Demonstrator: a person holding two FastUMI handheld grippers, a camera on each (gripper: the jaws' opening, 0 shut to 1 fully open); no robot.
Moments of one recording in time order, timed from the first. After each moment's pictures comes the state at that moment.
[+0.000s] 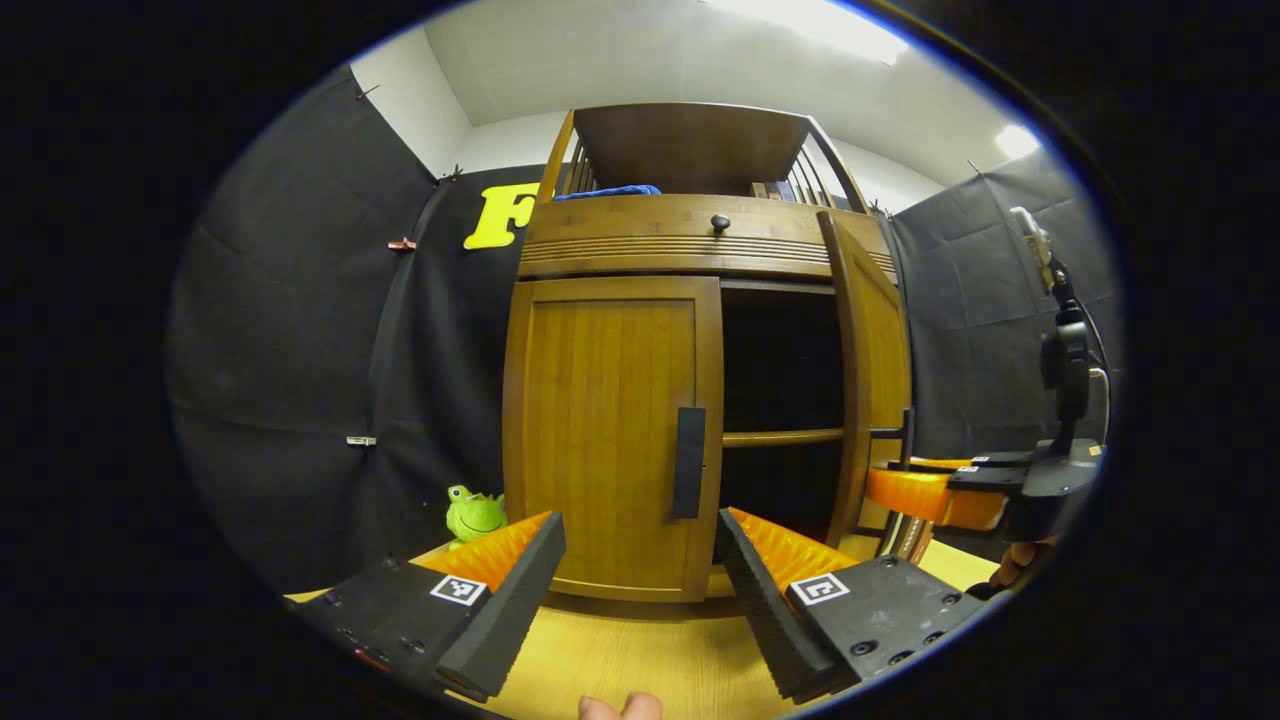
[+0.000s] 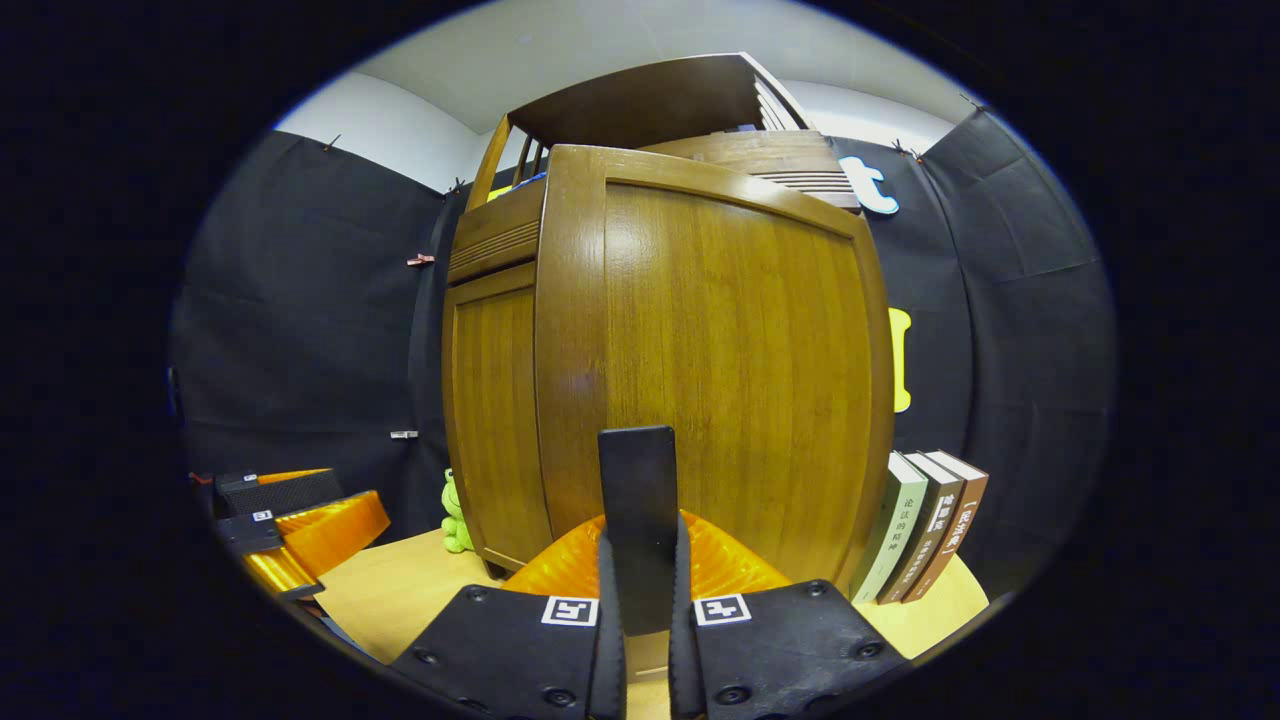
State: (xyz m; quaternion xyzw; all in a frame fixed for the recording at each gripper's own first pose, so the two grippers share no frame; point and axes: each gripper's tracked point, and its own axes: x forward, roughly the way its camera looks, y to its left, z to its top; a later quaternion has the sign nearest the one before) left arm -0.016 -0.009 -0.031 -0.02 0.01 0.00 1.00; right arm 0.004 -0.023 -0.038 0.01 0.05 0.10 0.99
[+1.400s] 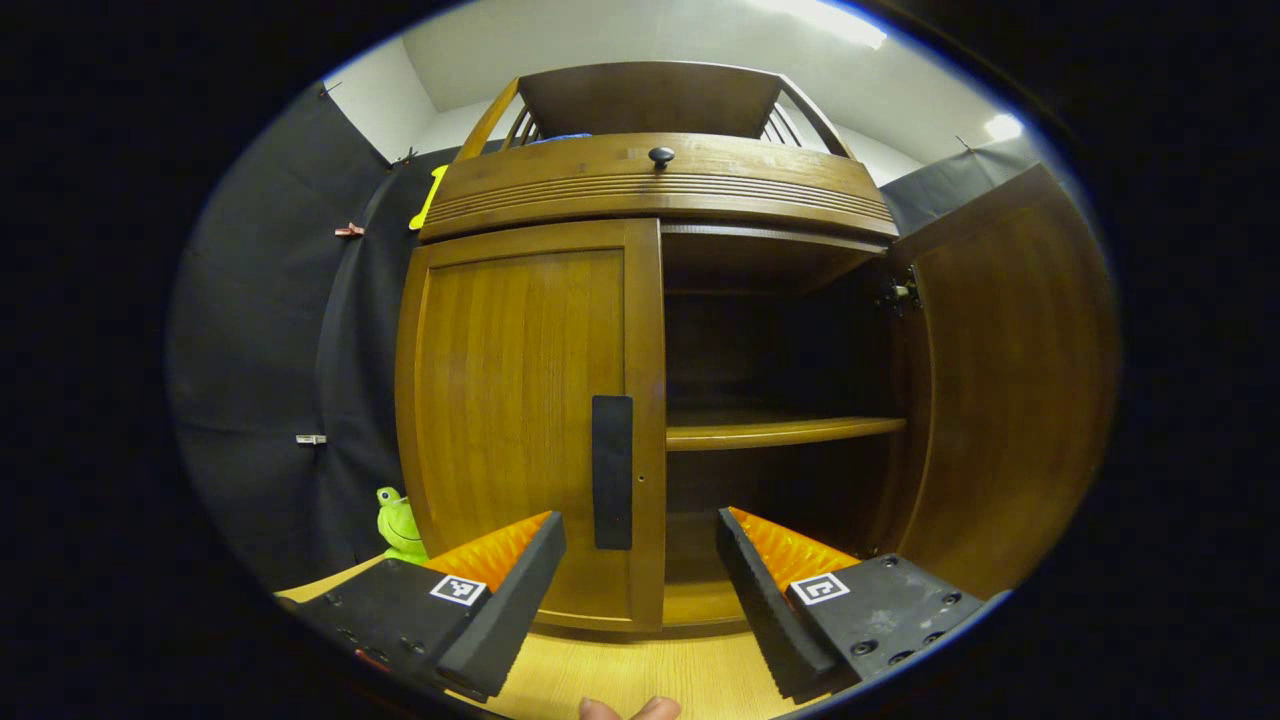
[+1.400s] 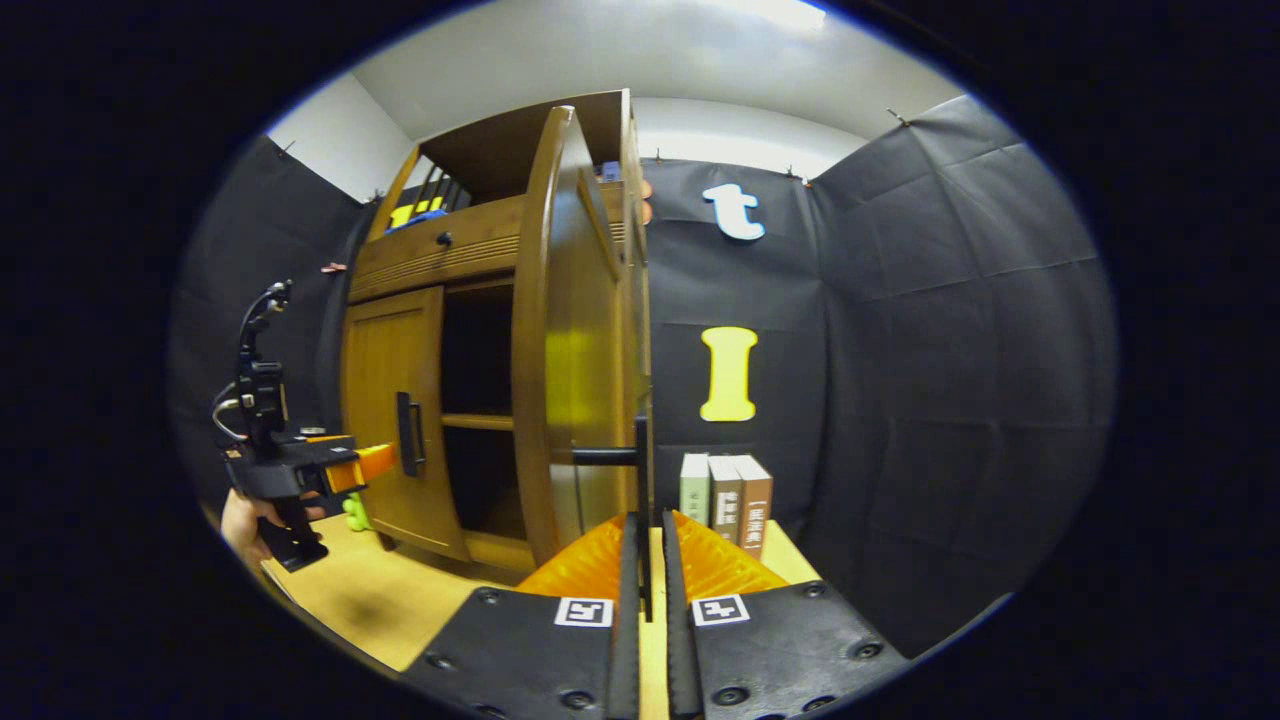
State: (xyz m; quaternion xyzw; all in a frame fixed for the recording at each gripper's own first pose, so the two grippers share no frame) left arm 0.099 -0.066 -0.048 -0.02 0.03 -0.02 1.00; right arm -0.087 -0.230 -0.009 -0.01 0.02 -0.05 1.00
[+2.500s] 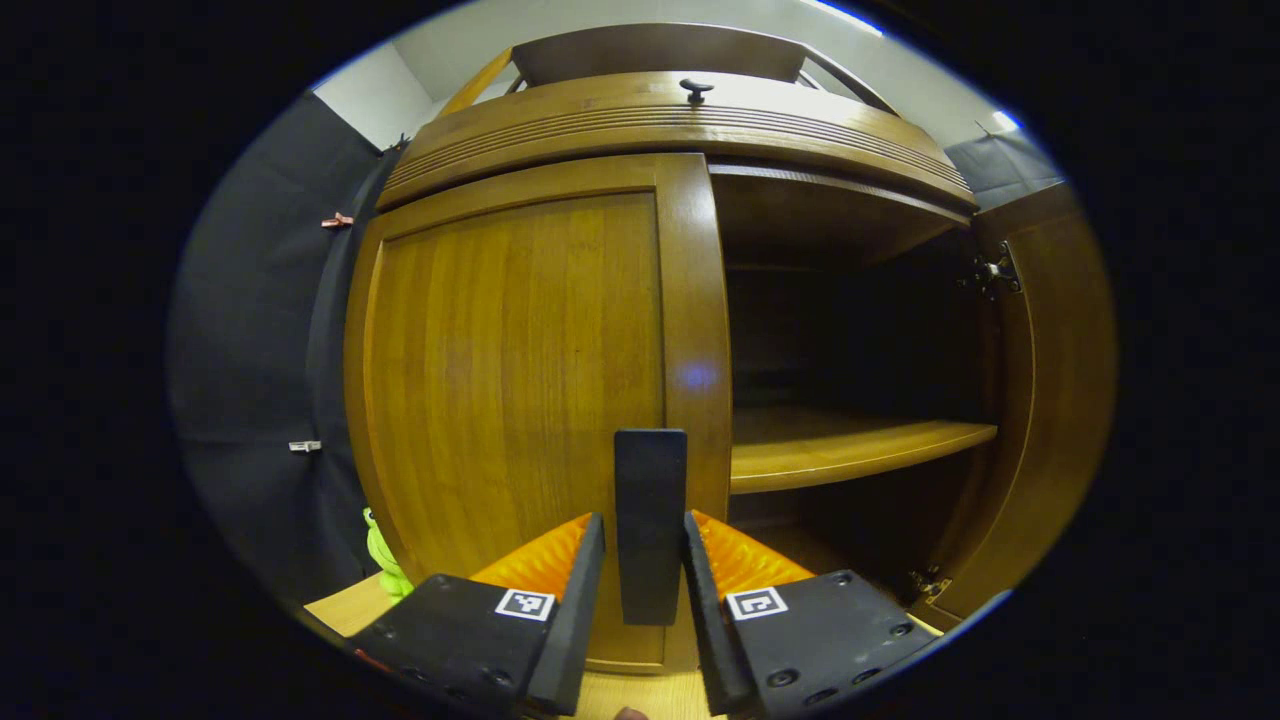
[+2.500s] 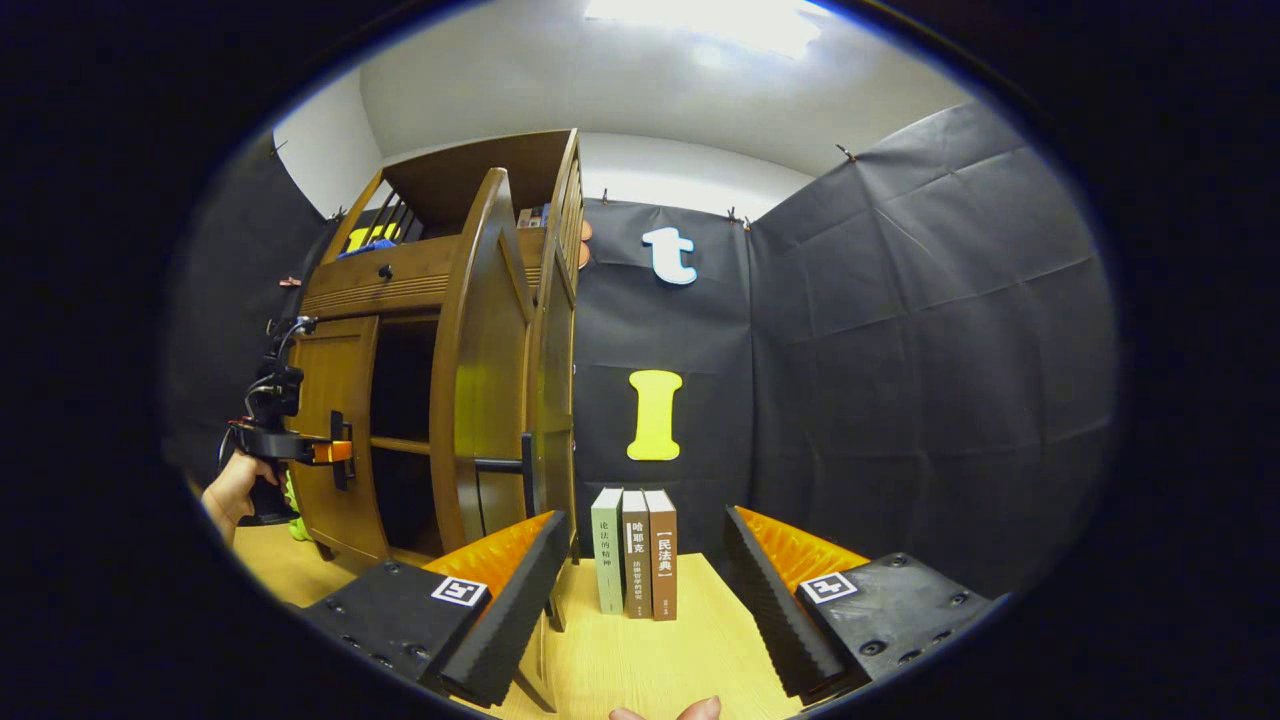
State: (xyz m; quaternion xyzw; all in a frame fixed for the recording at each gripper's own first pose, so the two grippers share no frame) left arm 0.193 -0.048 -0.051 0.00 0.06 0.00 1.00; right arm -0.111 -0.304 0.005 -0.04 -0.05 -0.12 0.99
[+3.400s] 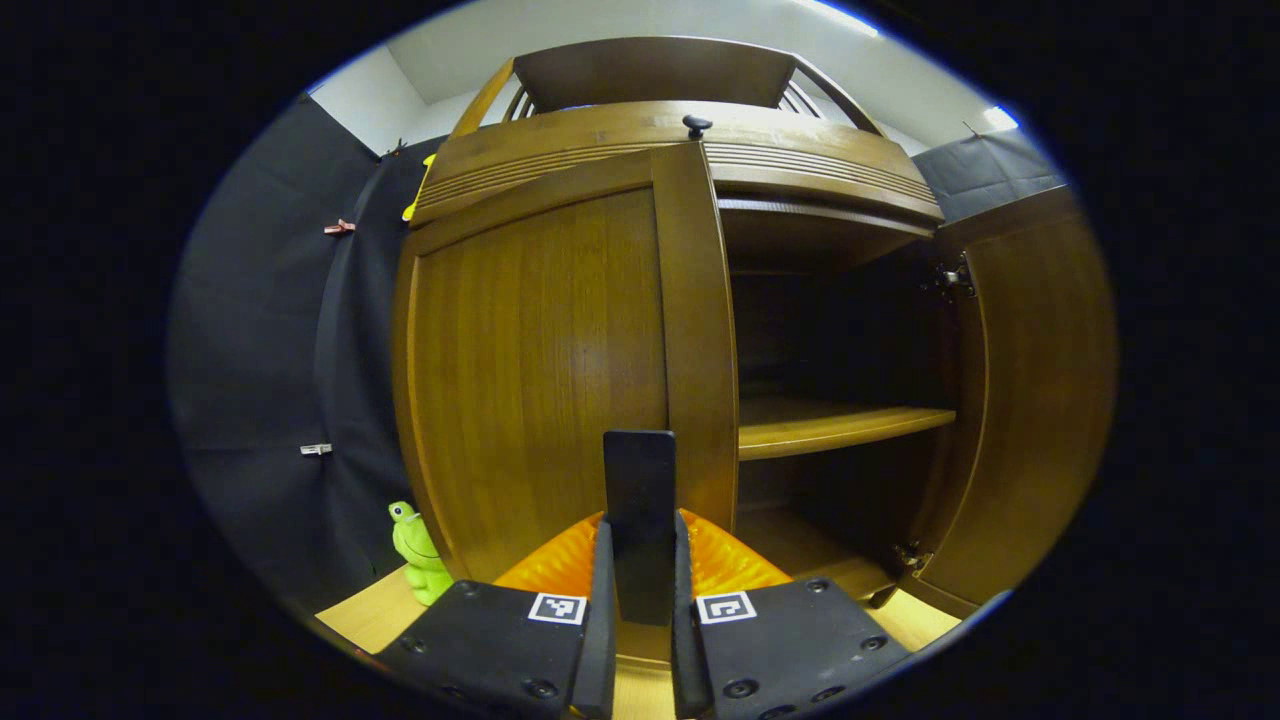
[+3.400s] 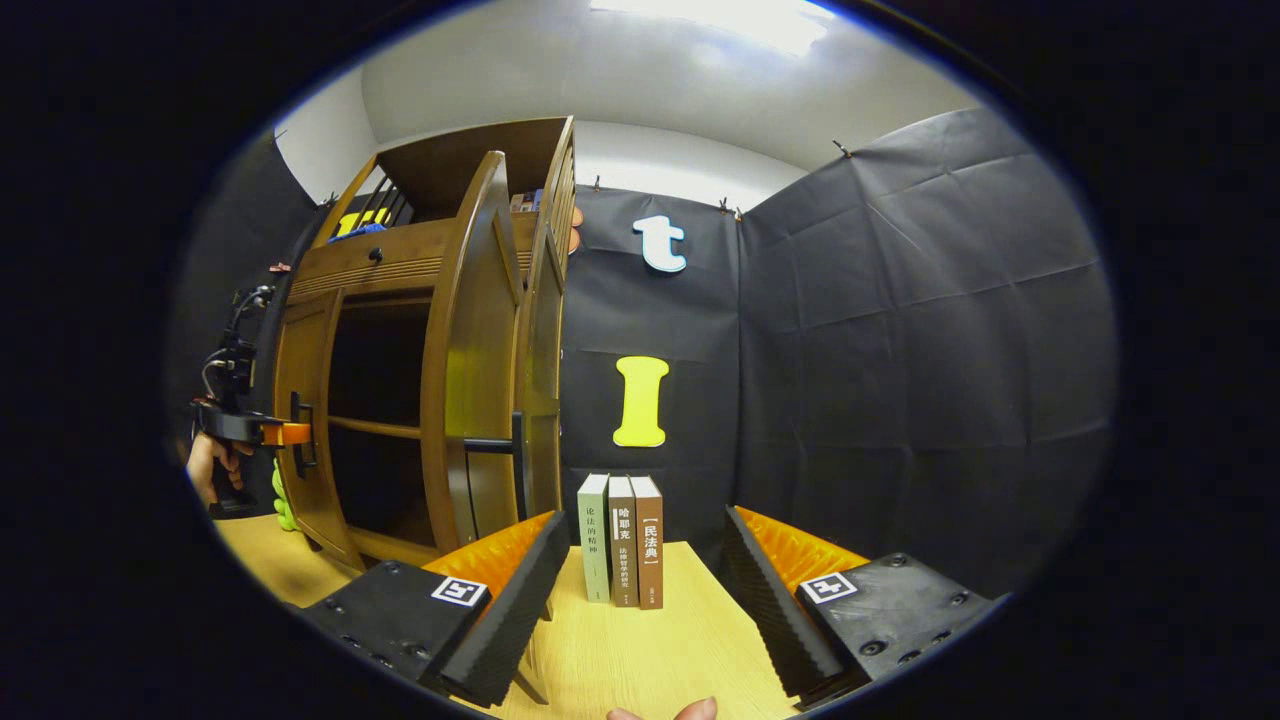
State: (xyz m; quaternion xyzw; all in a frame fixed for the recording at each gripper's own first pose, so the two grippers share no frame) left arm 0.120 -0.023 -0.042 0.01 0.06 -0.02 1.00; right arm -0.116 -0.306 -0.005 -0.04 -0.03 -0.14 0.99
